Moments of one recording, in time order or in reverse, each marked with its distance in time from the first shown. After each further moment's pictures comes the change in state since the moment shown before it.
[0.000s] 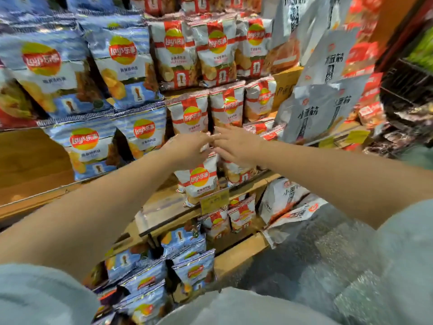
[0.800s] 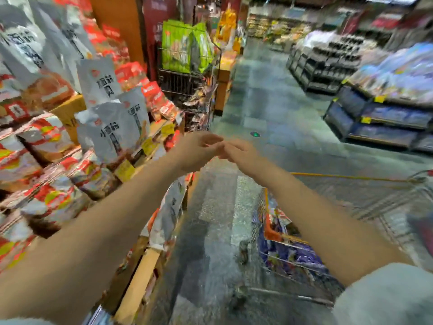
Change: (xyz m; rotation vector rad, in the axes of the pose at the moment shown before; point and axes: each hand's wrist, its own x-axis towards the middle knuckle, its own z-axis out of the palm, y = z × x) left_hand -0.050 0.375 -0.039 -0.760 -0.195 0.689; right_hand -0.419 -0.076 -0.008 1.028 0.840 1.304
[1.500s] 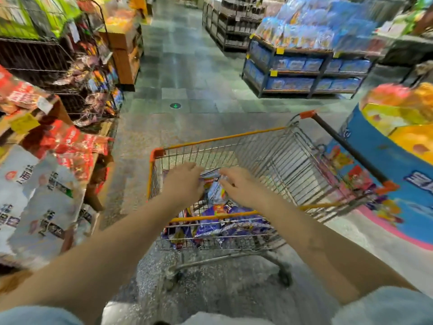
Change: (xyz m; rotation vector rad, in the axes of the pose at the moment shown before) left_hand 0.072 0.109 0.374 0.674 -0.313 0.248; right_hand -0.195 0.240 -0.253 -0.573 0.064 0.327
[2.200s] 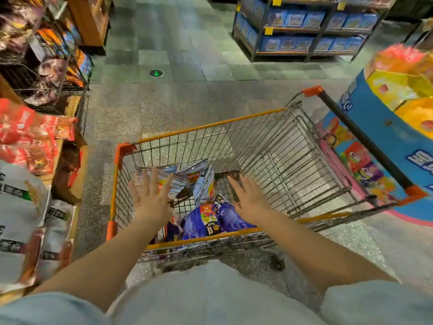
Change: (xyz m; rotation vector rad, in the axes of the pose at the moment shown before) left_hand 0.090 -0.045 0.143 0.084 -0.278 -0.278; right_hand 0.066 0.159 0.071 -0.274 -0.253 0.262
